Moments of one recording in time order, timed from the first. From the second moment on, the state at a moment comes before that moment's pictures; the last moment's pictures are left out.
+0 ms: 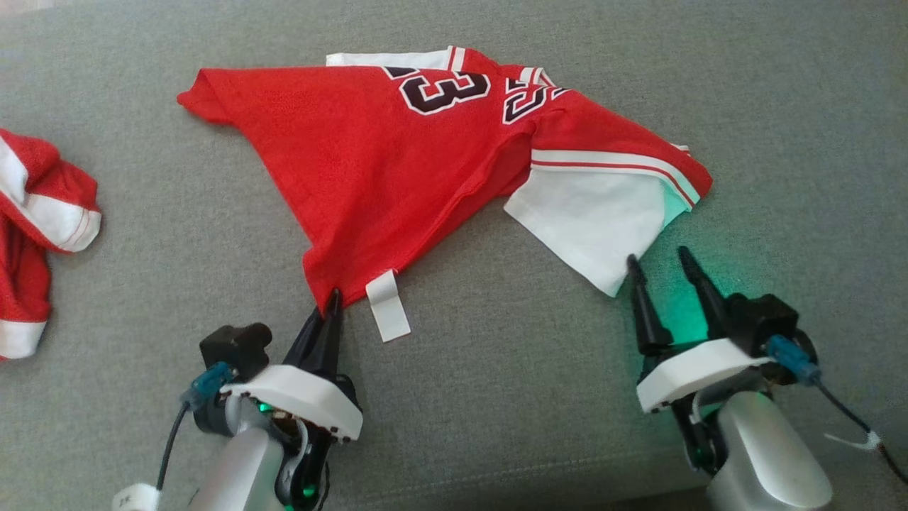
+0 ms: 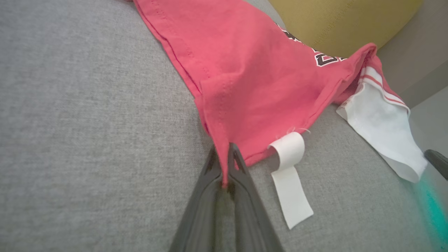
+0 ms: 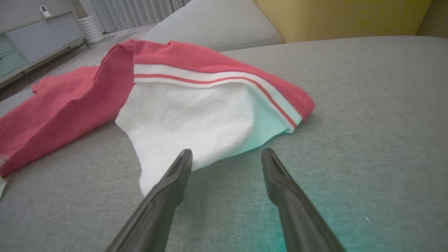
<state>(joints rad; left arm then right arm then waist) -0.21 0.05 -0.34 0.50 -0.47 -0.08 -0.26 -0.26 -0.05 0.15 0.53 0.17 0.12 -0.25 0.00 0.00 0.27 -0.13</state>
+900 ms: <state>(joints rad) -0.21 0.04 -0.23 0.45 -0.44 -0.10 -0.26 -0.27 -0.05 0.21 0.52 0.33 0.12 -0.26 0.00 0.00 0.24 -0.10</state>
